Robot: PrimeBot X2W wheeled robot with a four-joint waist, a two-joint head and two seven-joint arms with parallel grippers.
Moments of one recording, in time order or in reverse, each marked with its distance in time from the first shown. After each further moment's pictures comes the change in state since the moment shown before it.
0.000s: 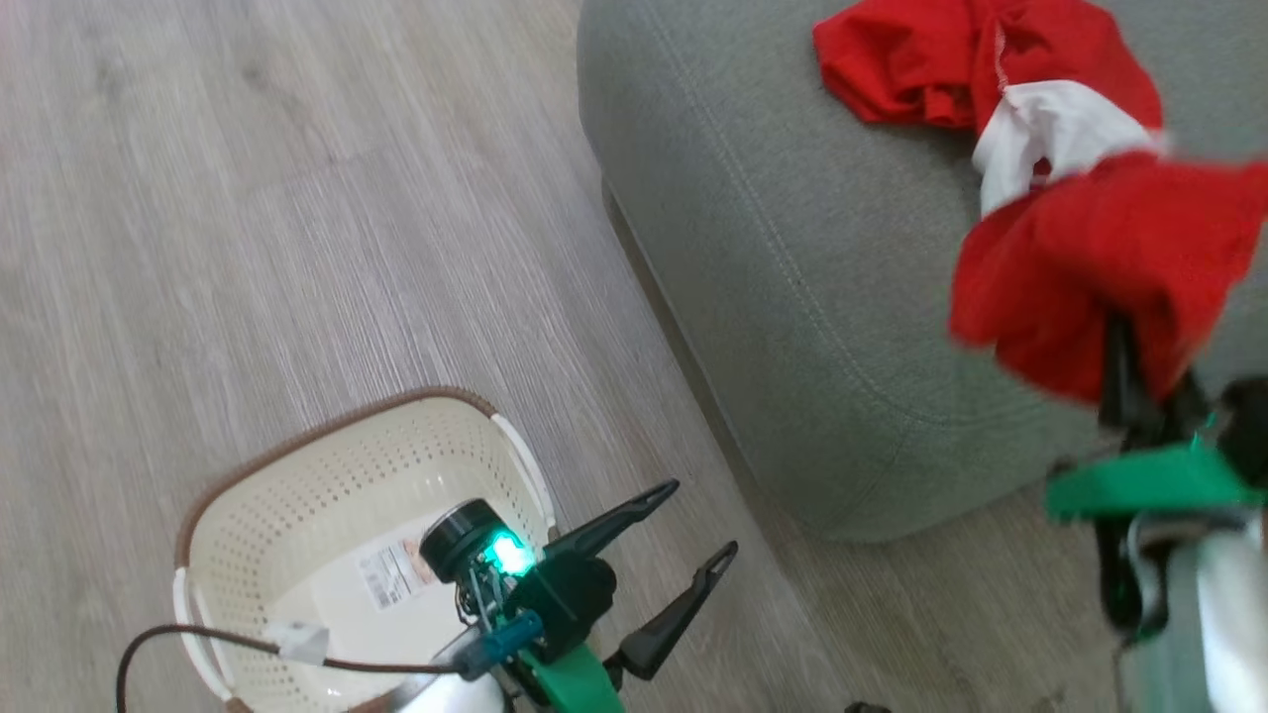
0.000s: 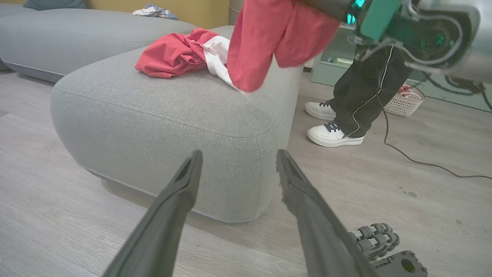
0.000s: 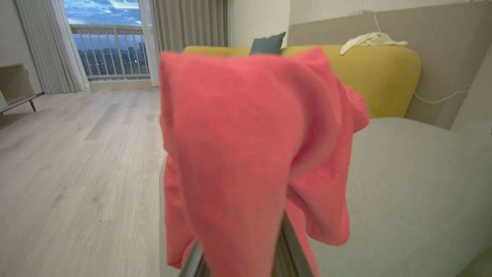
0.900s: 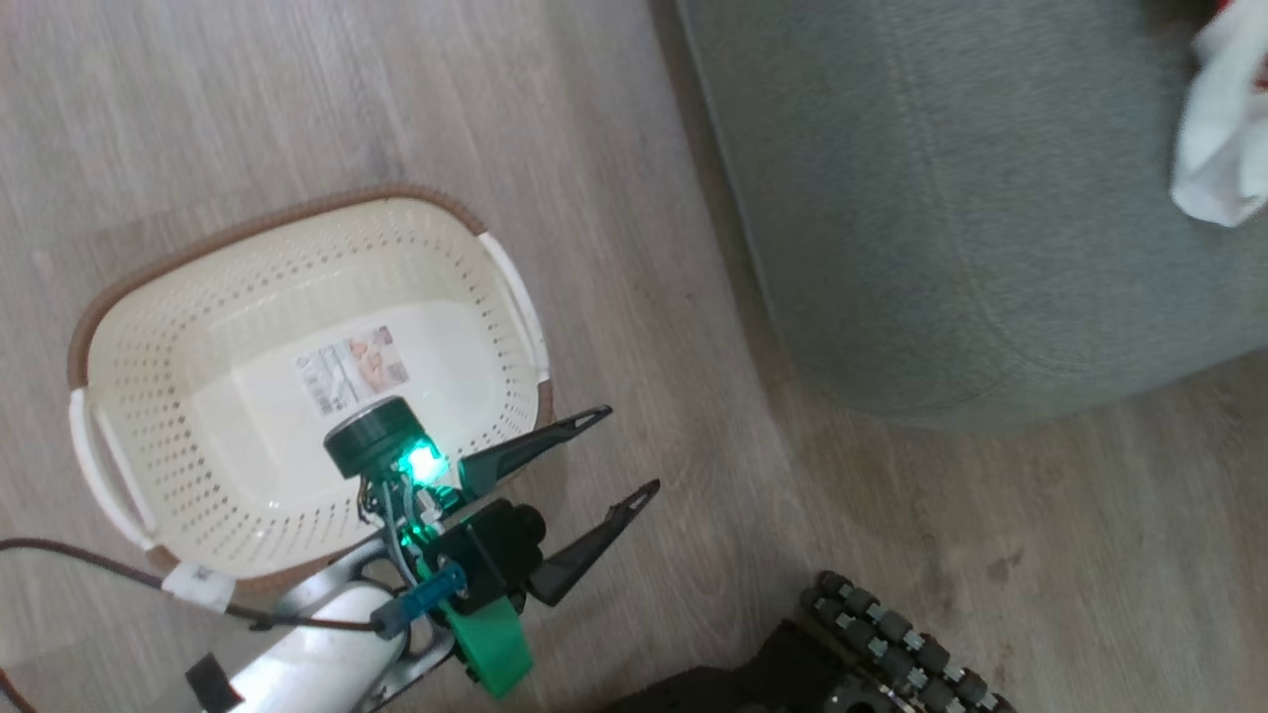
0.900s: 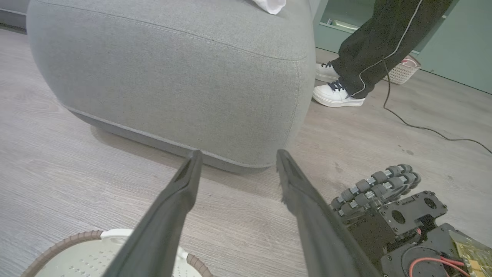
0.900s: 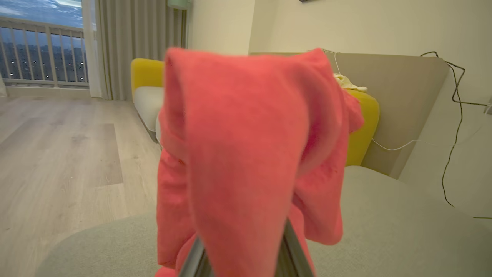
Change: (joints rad) left arm -0.190 0.254 -0.092 -0.109 0.033 0.000 0.000; right arm -0.866 -0.240 -0.269 0.422 0.019 0.000 0.075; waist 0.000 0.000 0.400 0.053
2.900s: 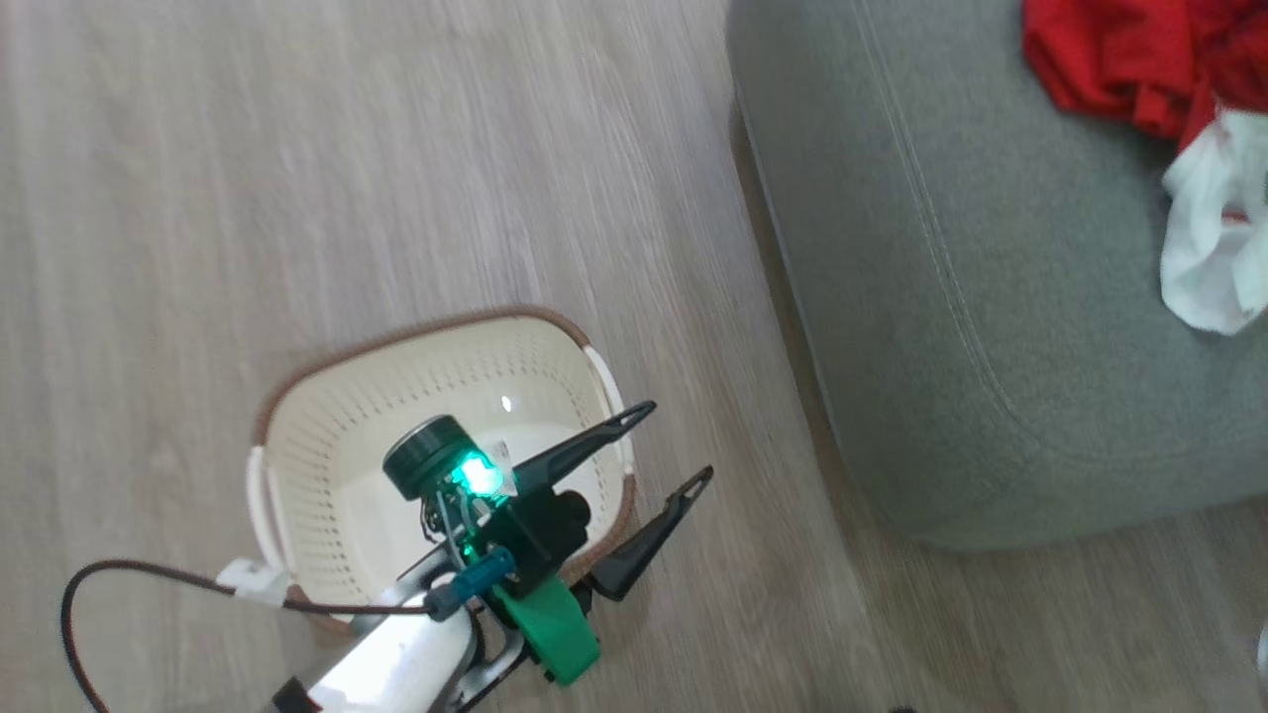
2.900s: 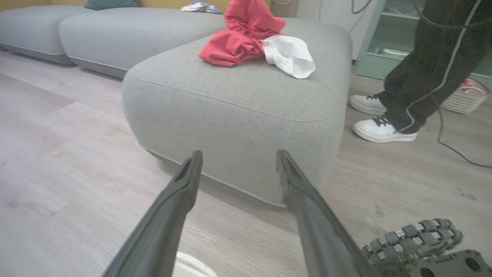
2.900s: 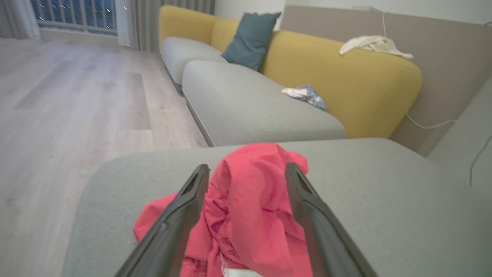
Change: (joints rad) left arm 0.050 -0.186 0.075 0.082 -0.012 0.000 0.000; right arm 0.077 -0.001 0.031 0.396 -0.279 0.000 -0.077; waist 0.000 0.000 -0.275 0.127
